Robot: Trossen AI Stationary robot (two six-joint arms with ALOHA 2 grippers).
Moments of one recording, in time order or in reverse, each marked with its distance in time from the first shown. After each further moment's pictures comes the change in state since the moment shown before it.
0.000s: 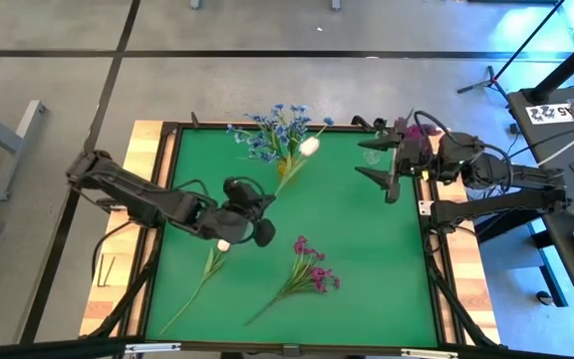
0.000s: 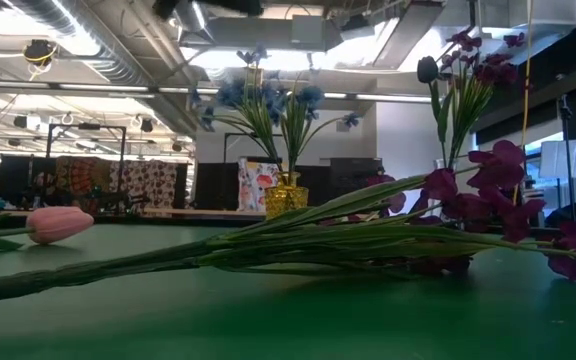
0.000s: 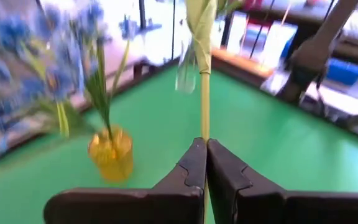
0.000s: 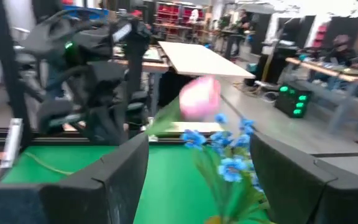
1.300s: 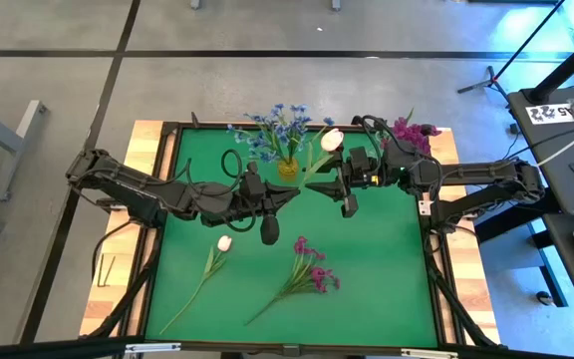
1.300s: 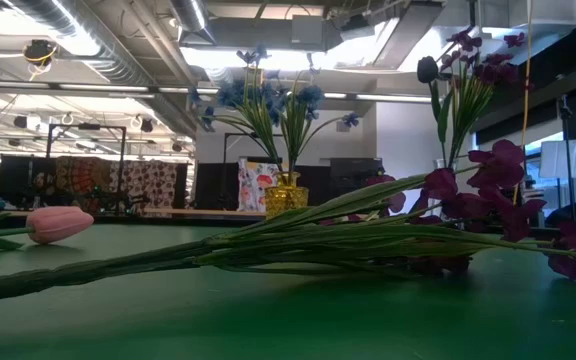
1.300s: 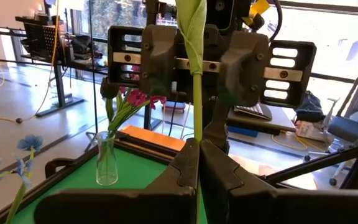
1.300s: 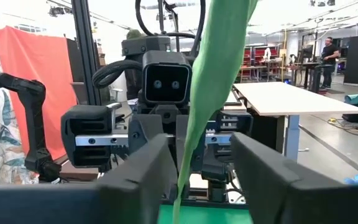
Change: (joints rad) left arm 0.083 -0.003 0.000 0.592 0.276 0.483; right arm 0.001 0.414 -0.002 0.625 -0.308 0.194
